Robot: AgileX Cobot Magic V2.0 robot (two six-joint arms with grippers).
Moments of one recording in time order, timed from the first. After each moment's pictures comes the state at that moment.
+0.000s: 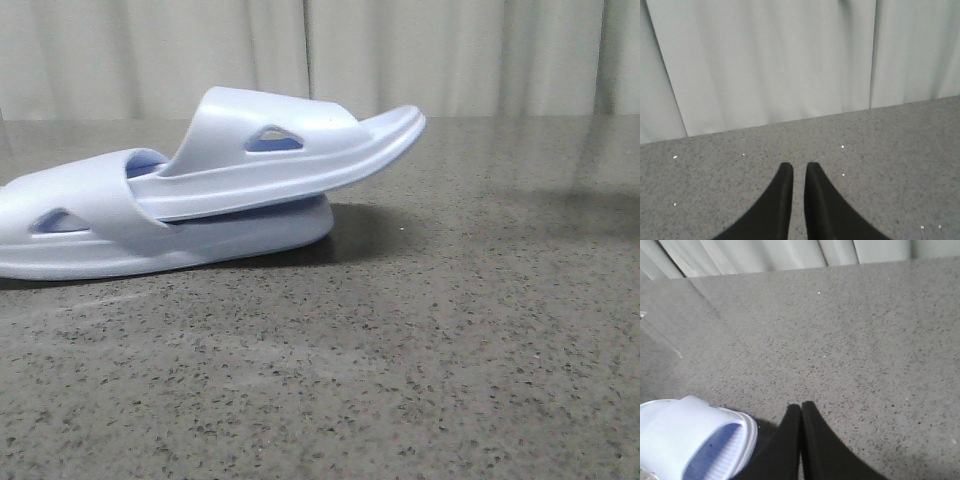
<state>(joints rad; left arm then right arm) 0.19 0.87 -0.84 -1.10 0.53 1.18 -0.08 1.18 -0.85 1.36 0.67 -1.24</state>
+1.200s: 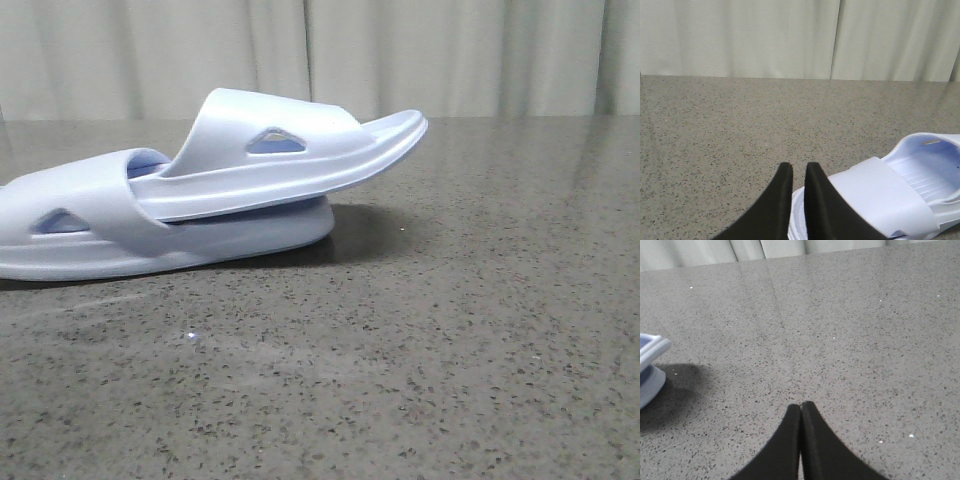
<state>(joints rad) 0.07 0.47 -0.27 -1.61 0.43 1.54 0.10 0.66 -0.27 1.58 0.19 -1.48</state>
